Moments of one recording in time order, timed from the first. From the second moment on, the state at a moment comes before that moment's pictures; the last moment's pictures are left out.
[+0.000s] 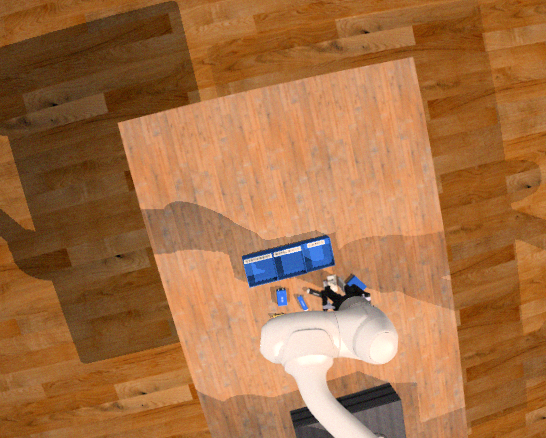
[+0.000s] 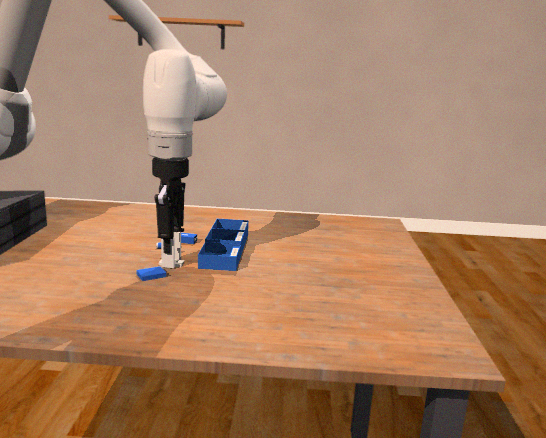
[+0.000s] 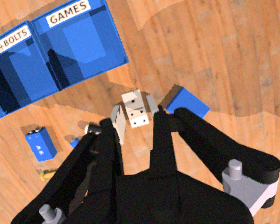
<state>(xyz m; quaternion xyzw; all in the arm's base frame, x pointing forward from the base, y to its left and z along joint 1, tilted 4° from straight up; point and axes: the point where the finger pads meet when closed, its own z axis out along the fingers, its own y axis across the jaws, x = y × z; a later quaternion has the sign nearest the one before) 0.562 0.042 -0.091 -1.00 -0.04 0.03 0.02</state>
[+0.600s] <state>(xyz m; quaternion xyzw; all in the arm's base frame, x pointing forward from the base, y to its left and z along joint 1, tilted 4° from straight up) 0.562 0.042 -0.091 -1.00 -0.04 0.03 0.02</state>
